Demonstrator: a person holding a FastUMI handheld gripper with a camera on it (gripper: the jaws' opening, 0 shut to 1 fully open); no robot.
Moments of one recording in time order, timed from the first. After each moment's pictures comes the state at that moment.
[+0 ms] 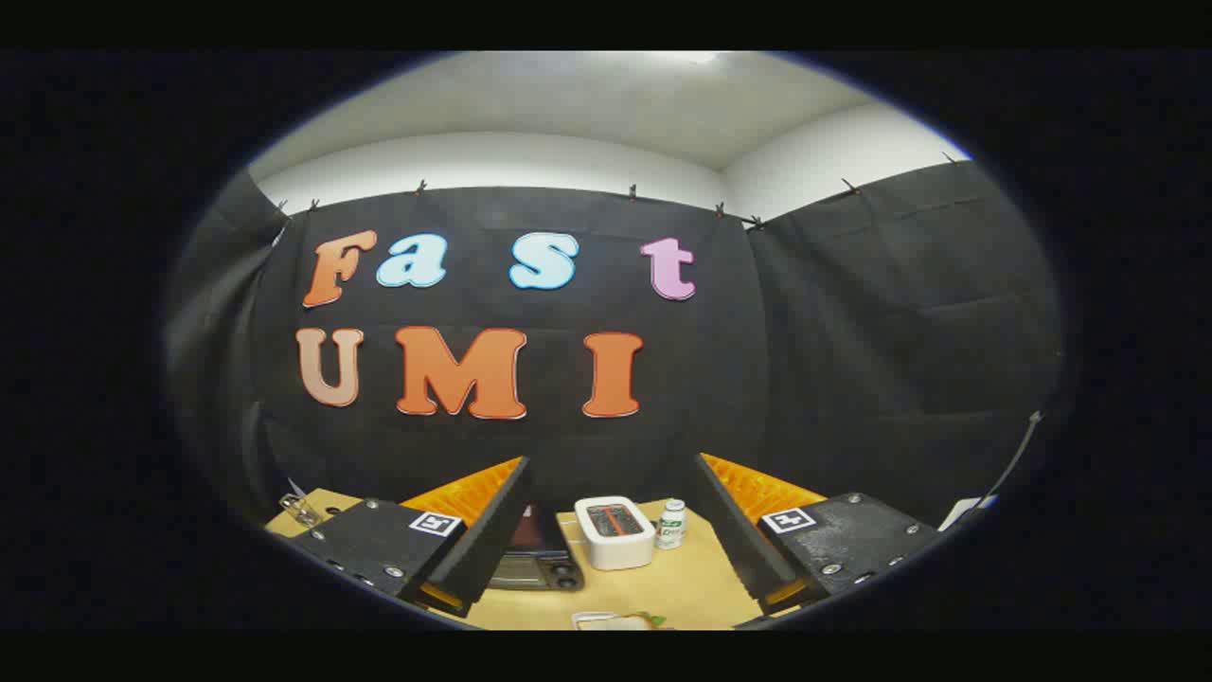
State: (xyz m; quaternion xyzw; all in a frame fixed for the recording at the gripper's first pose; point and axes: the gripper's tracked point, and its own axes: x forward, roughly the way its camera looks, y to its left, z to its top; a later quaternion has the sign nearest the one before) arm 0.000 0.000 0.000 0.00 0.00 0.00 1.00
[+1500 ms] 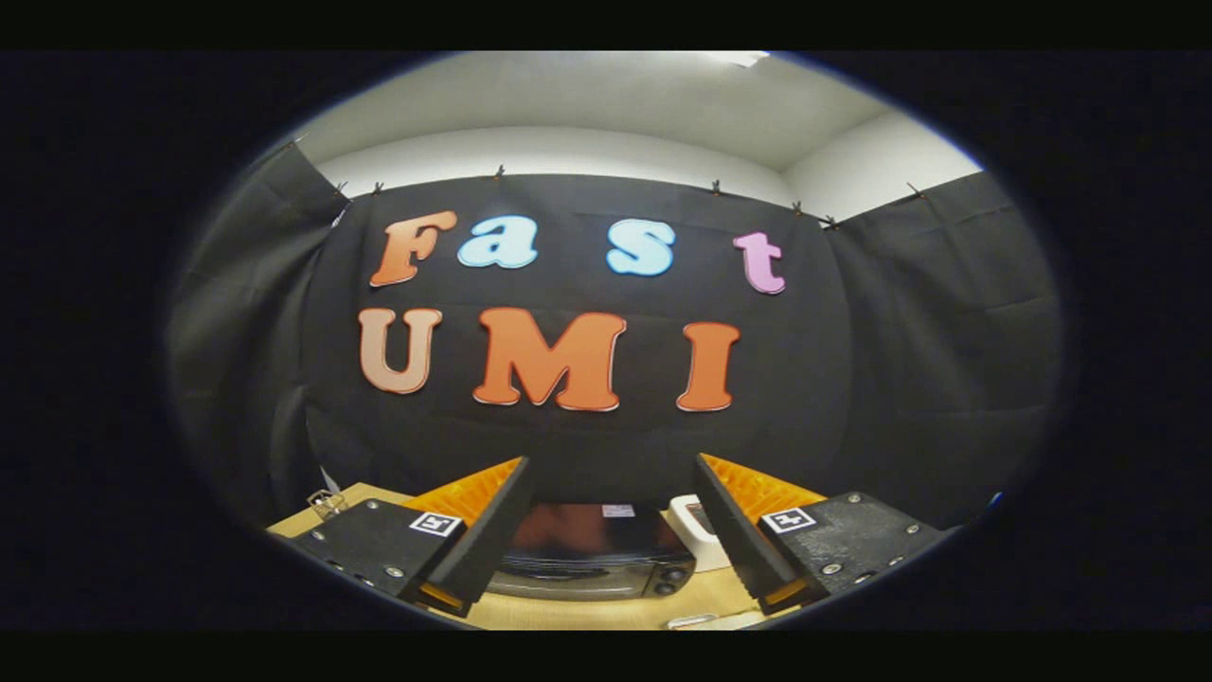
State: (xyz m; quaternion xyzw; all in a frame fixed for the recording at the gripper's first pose) arm 0.035 0.153 -0.058 -0.04 0.00 0.08 1.00
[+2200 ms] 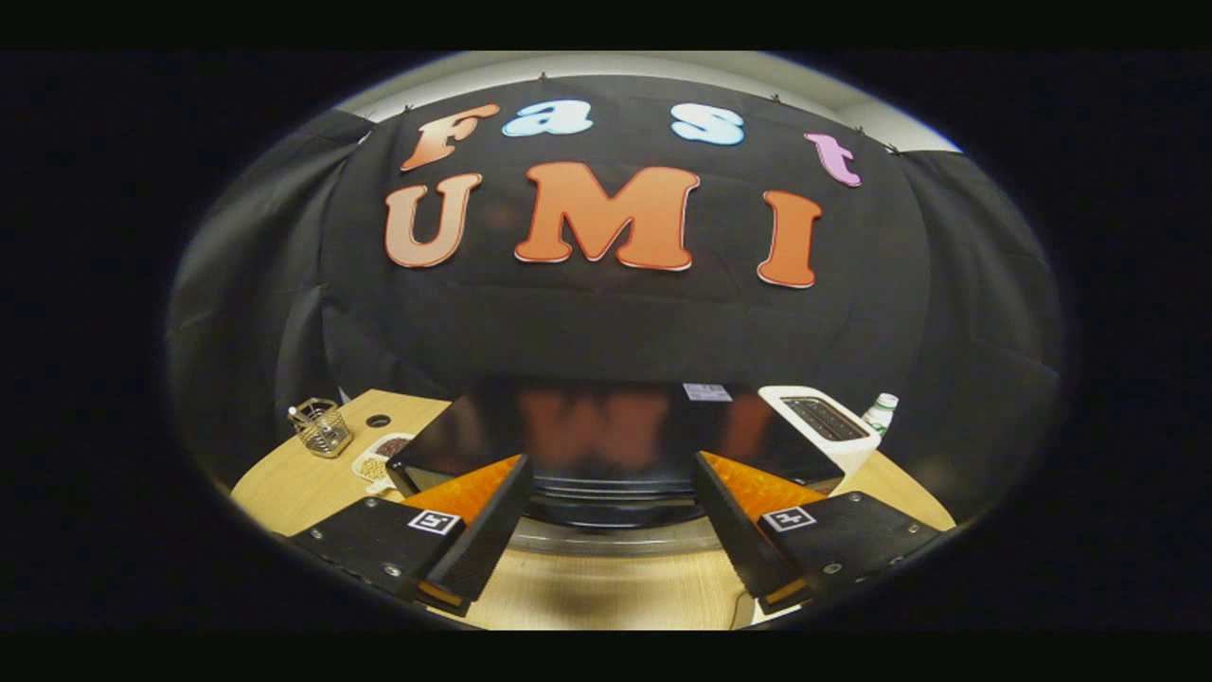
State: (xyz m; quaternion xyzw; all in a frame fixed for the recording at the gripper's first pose) arm 0.077 0.207 -0.265 -0.07 0.18 0.14 0.97
